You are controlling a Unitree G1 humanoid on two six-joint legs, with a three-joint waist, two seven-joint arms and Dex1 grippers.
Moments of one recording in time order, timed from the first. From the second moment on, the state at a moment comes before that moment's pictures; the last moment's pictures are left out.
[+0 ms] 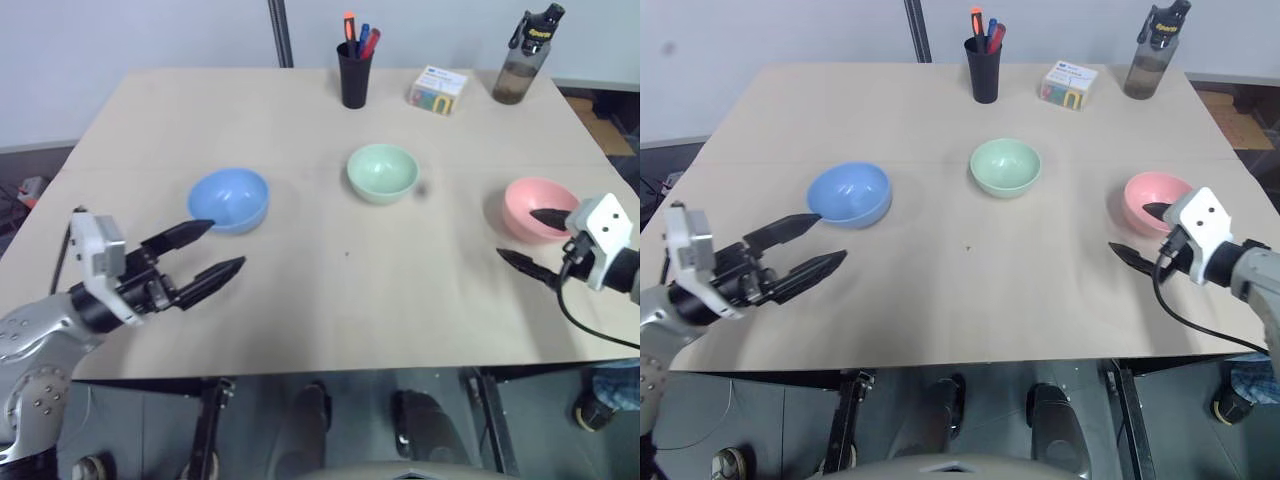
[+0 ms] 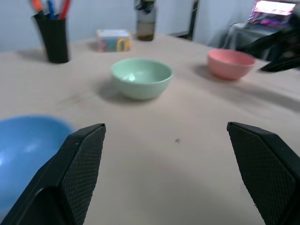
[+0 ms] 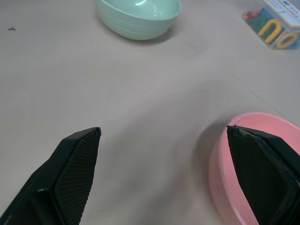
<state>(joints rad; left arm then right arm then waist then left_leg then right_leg) 0.07 0.76 0.48 -0.44 -0.84 0.45 -0.92 -0.20 -0.87 -0.18 -0.21 0.32 0.44 0.77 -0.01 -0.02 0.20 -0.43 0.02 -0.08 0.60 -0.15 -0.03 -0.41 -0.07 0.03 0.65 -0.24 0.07</state>
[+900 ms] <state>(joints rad) -0.04 0.72 0.32 -0.53 -0.93 0.48 -0.94 -0.41 -0.75 0.08 -0.10 0.19 0.44 0.86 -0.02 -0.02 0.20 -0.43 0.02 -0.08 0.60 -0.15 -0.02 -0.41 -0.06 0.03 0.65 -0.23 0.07</state>
